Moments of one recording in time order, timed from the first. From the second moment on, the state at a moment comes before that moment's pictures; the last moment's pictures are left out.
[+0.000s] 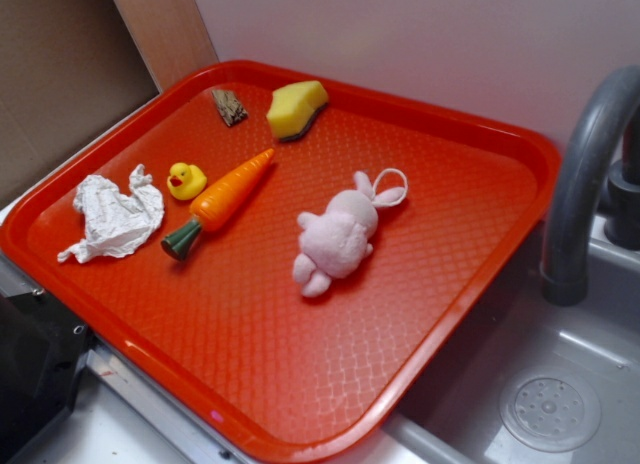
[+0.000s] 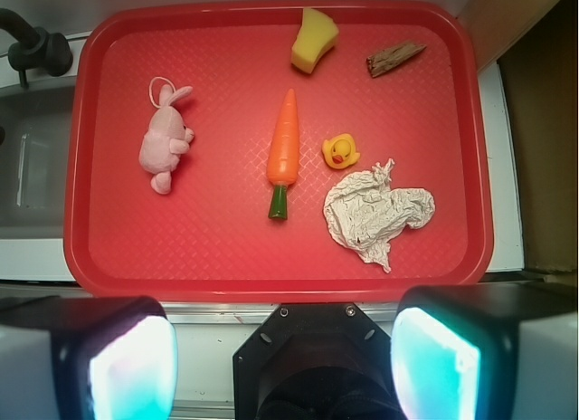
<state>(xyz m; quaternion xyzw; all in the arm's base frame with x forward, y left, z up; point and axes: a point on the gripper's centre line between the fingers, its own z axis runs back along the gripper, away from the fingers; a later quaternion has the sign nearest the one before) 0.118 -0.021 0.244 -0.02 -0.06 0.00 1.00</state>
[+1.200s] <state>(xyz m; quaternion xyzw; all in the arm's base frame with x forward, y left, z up) 0.257 0.028 0.166 0.09 -0.18 0.31 0.93</state>
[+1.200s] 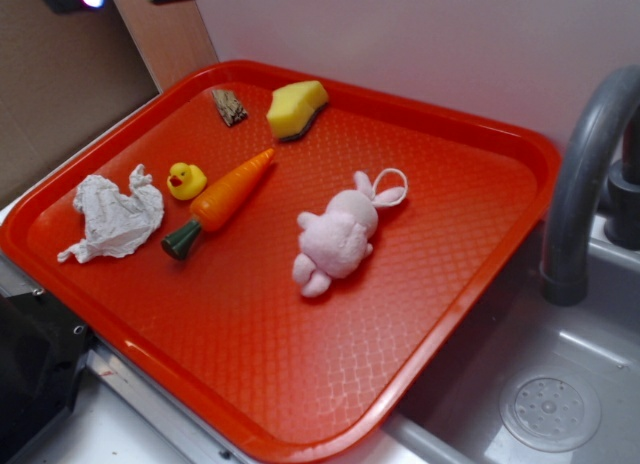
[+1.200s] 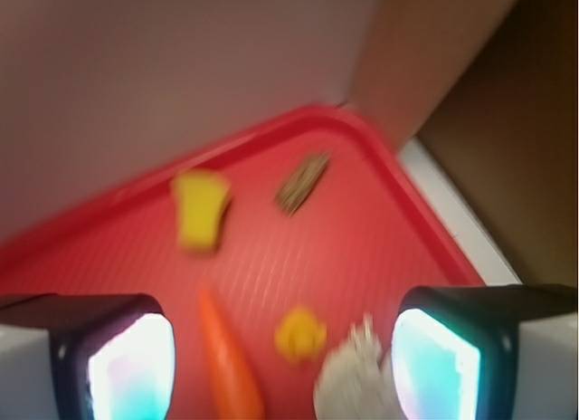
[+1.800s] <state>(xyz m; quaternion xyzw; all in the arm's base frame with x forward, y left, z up) 0.288 0.058 0.090 0.12 -0.19 0.40 0.89</state>
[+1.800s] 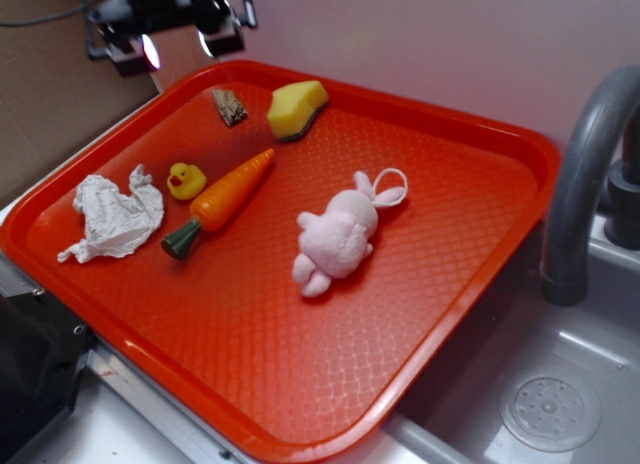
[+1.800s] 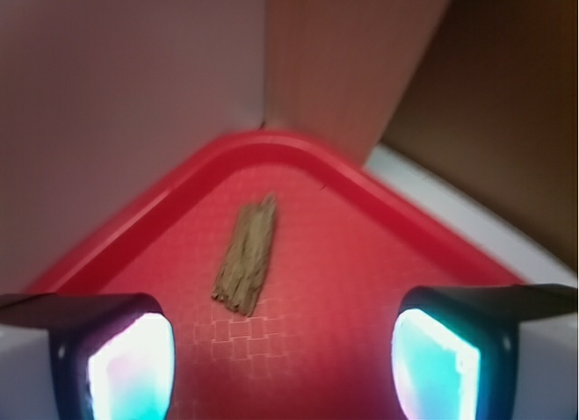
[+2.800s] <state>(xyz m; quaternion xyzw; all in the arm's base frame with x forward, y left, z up) 0.331 0.078 0.019 0.11 -0.16 0.36 0.91</state>
